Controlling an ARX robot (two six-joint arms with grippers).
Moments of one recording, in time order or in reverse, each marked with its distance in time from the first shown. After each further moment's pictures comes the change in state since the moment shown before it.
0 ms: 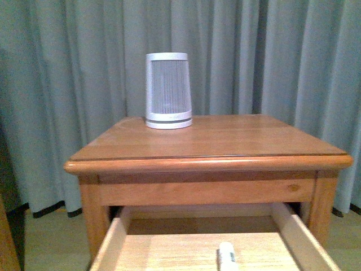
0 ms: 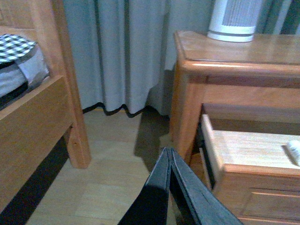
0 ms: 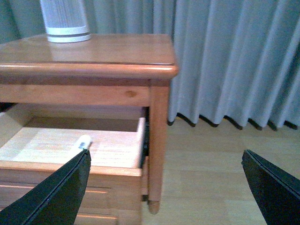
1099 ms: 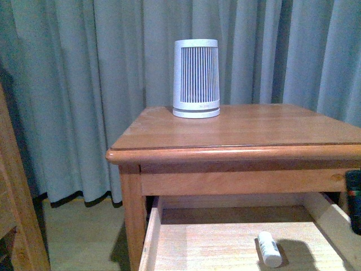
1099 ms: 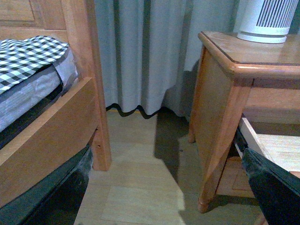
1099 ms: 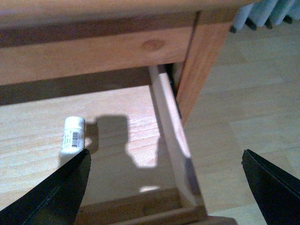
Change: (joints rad) left arm -0.001 0.000 0.000 0.000 0.000 0.001; right arm 0.160 1.386 0.619 0.215 0.370 0.192
